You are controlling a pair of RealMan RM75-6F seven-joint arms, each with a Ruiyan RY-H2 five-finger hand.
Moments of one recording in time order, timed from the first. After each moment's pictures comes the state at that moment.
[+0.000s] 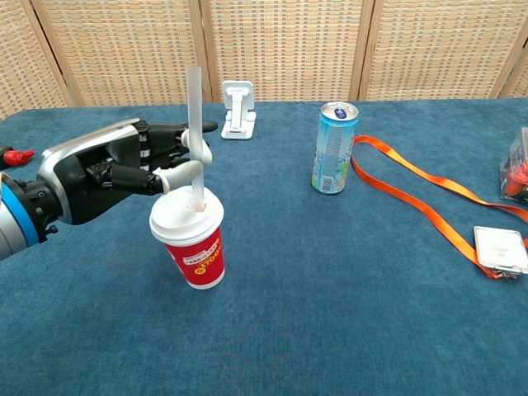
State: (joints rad) left arm -0.58 -1.57 -0.10 -1.61 1.48 1.05 -0.81; right arm 0.03 -1.20 0.01 -1.53 -1.71 1.66 0.11
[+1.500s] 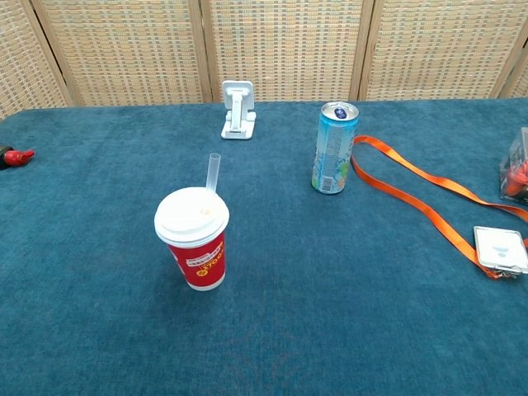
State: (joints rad) left arm -0.21 -1.26 0.05 -1.84 1.33 1.52 0.58; right arm 0.02 -1.18 0.00 -1.61 -1.67 1.61 -0.04
